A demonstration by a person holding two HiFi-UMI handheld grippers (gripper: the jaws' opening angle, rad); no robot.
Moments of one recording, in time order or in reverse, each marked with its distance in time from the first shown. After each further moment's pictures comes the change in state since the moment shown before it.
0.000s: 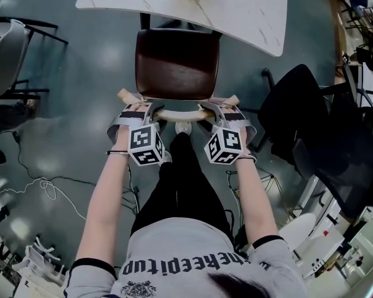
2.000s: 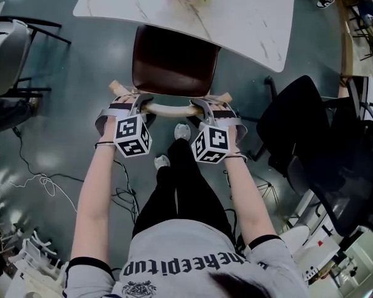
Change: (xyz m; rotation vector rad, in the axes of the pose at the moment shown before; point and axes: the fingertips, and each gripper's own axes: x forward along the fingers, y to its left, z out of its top) left arm 0.008 0.064 -0.019 -0.019 0.058 -0.005; right arm 0.024 -0.056 0.018 -0.020 -0.026 -0.031
